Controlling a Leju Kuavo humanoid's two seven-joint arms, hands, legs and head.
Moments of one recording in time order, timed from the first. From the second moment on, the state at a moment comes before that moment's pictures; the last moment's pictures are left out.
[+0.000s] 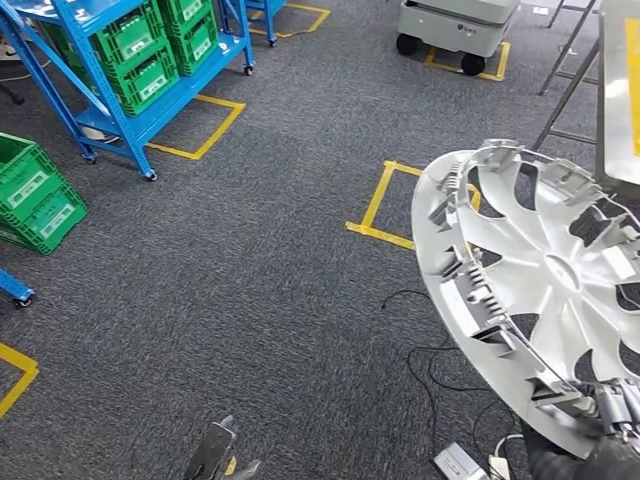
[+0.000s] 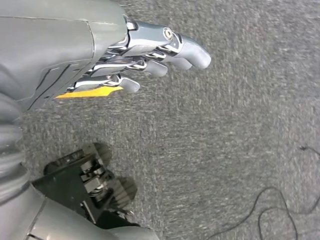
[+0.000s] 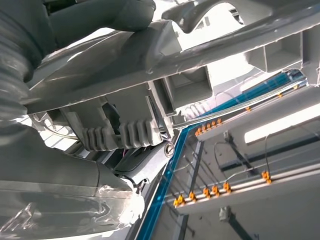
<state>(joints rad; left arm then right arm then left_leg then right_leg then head) -0.17 -0.24 0.81 -0.24 -0.88 -0.03 -0.59 0.58 0.28 0.00 -2.38 1.57 -0.68 -0.22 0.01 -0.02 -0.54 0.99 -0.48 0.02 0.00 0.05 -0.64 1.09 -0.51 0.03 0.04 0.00</state>
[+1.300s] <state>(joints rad) -0.16 -0.24 0.81 -0.24 -0.86 -0.03 -0.60 0.60 0.32 -0.19 -2.43 1.52 -0.68 -0.25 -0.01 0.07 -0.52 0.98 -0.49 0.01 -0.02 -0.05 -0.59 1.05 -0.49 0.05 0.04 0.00</state>
